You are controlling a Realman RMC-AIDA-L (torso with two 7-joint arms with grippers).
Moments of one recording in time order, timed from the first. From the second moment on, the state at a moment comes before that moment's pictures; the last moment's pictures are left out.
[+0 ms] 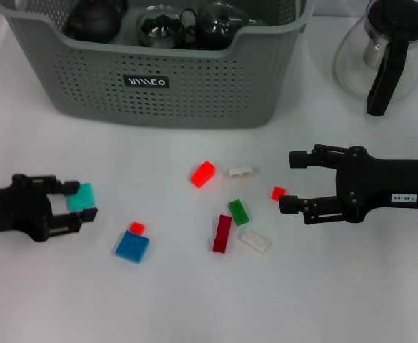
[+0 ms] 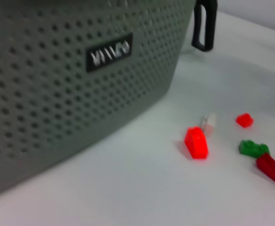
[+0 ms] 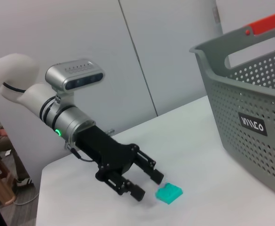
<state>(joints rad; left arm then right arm) -0.32 -2.16 0.40 0.95 2.39 1.63 -1.28 0.50 2.06 -0.96 -0.61 -1.85 -1.61 1.39</state>
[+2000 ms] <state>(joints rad) -0.34 -2.17 0.41 0.90 2.43 1.50 -1.20 0.49 2.06 -0.96 -0.61 -1.85 -1.60 1.38</state>
